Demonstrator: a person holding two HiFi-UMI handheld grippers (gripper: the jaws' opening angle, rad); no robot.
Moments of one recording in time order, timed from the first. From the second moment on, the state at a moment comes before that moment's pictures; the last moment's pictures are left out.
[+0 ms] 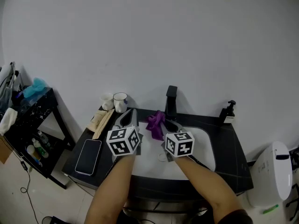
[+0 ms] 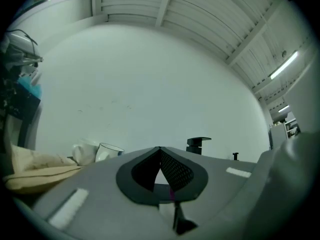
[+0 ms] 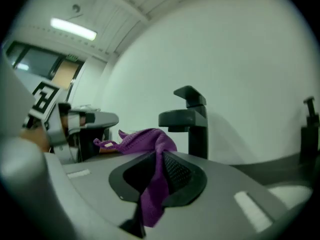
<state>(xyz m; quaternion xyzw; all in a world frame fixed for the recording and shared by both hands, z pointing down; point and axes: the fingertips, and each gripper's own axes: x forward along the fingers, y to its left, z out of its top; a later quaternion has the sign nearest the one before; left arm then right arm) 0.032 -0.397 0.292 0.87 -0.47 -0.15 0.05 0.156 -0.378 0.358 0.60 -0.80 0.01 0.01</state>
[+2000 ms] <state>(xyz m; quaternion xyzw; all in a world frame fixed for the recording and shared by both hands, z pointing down) -0.008 -0.395 0.274 0.83 -0.53 -0.18 0.01 0.131 -0.372 0.321 0.59 -0.76 0.18 -0.23</state>
